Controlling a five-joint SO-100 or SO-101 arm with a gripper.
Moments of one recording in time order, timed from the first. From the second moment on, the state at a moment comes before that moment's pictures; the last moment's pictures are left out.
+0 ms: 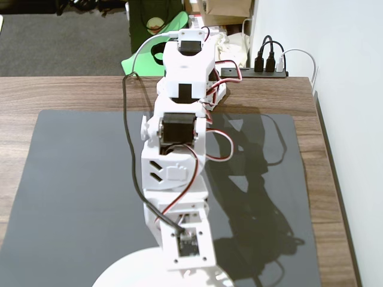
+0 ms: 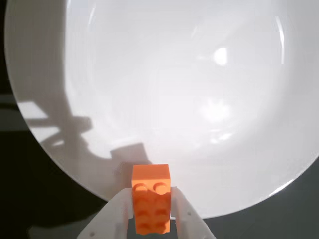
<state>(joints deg) 2.9 20.5 -12.1 100.5 -102.3</state>
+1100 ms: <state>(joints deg) 4.3 23.7 -5.4 95.4 -96.3</state>
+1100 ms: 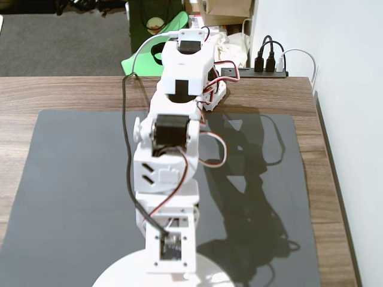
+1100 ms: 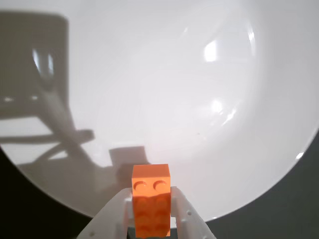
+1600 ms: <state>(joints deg) 5.2 26.4 -4.7 93.0 -89.8</state>
